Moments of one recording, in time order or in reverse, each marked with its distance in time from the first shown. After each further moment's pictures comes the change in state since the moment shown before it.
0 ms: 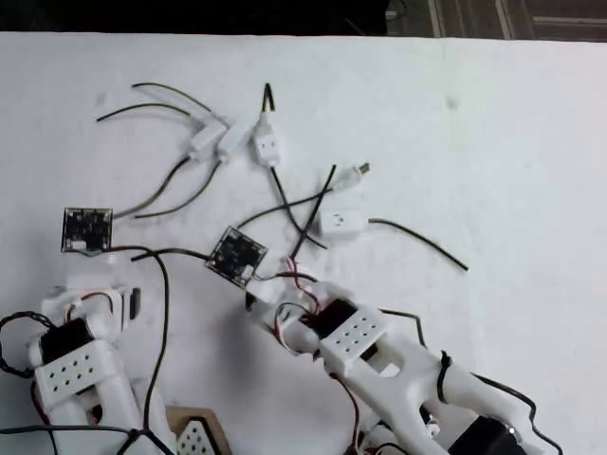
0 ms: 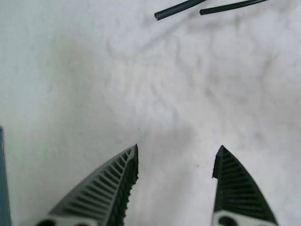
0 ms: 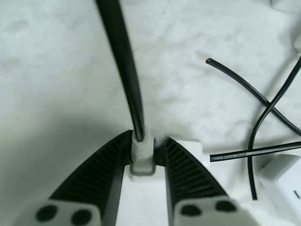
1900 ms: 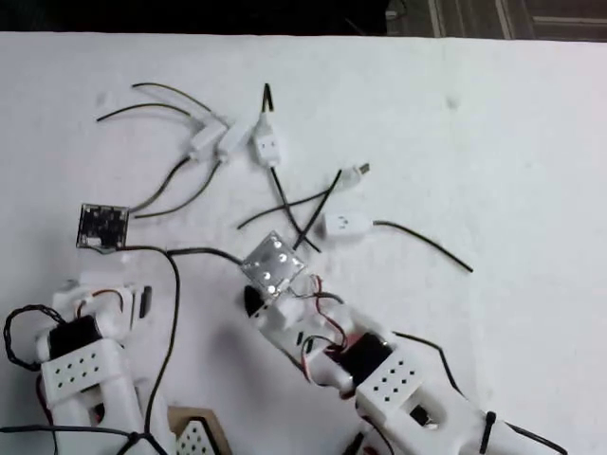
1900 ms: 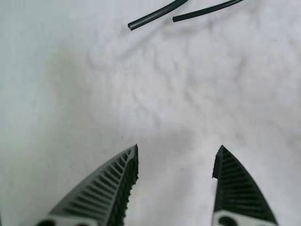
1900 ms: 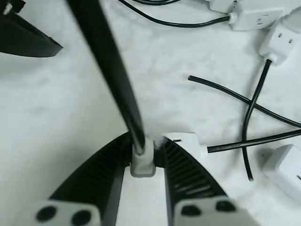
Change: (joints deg) left arm 4.4 0.0 0.2 0.0 0.0; right arm -2.5 -28.9 10.5 1.0 -14.6
